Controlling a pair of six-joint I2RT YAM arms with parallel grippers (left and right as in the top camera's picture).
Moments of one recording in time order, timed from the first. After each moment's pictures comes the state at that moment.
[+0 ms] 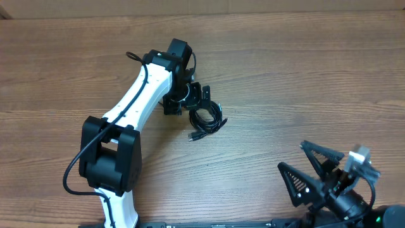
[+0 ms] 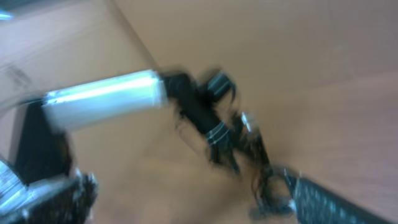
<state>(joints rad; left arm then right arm) -0.36 2.00 1.61 -1.08 0.34 -0.42 -0.28 0.19 0.74 -0.63 -0.96 0.51</state>
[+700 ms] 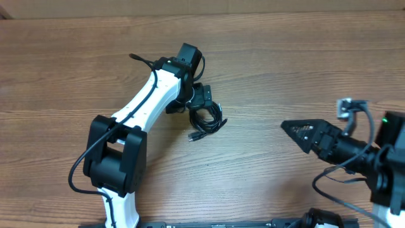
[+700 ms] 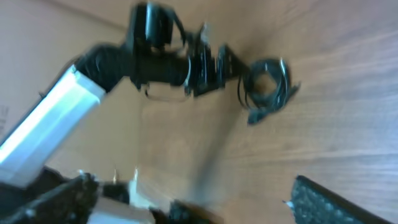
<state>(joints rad) -0.41 2.01 1.55 -0.95 0.13 -0.53 -0.22 0.88 1.11 -1.19 -0.95 0.31</state>
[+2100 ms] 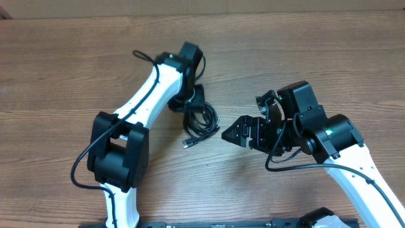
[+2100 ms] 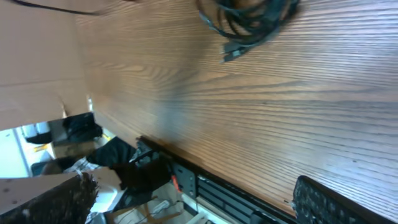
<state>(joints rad) -0.40 2.05 1.68 -1.13 0.16 -0.47 0.40 1.21 1.11 -1.01 -0.63 0.60</state>
